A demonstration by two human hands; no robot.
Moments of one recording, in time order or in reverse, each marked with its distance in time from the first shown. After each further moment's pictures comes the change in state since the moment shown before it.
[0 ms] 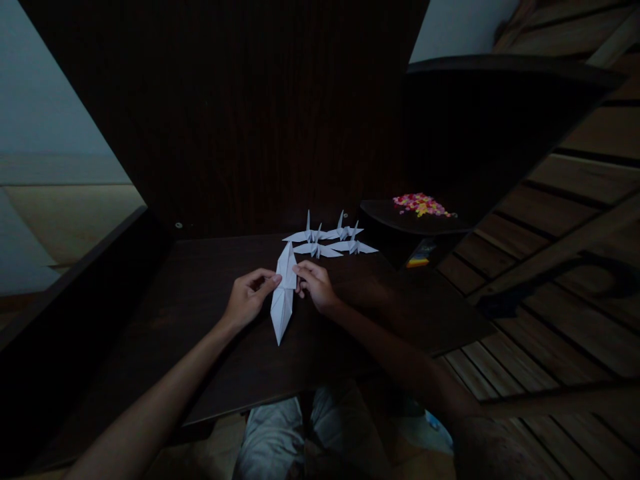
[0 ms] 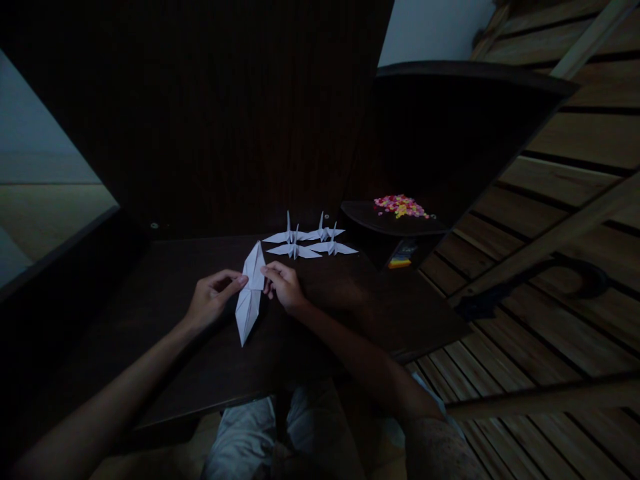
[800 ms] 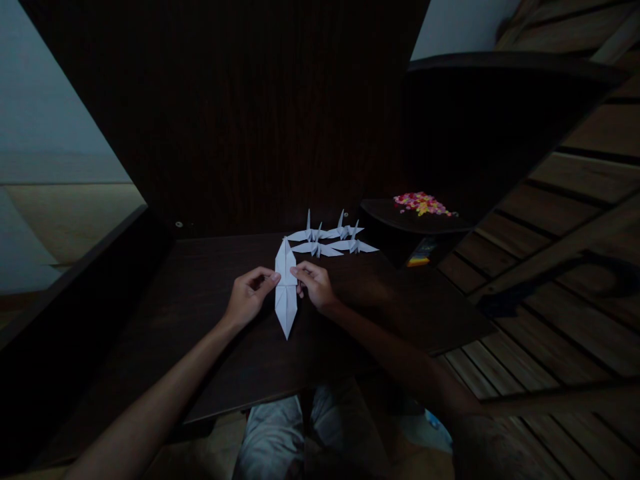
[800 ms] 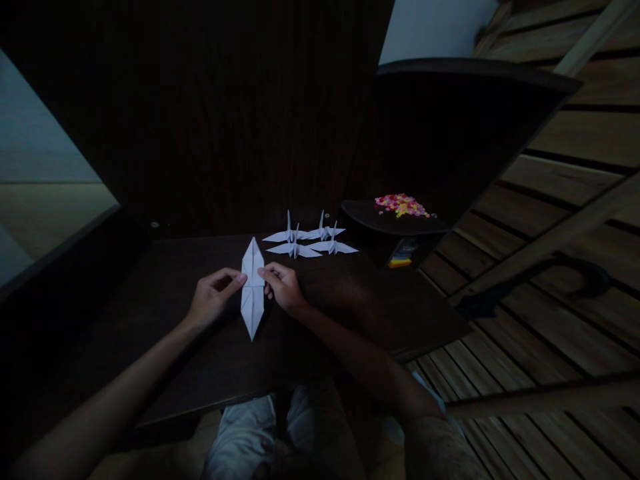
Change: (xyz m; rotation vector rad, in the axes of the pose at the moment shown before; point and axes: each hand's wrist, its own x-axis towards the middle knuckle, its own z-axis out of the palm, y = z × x) left_hand 0.001 -0.002 0.000 0.012 0.017 0.009; right_hand -0.004 0.001 0.002 -0.094 -0.002 -0.087
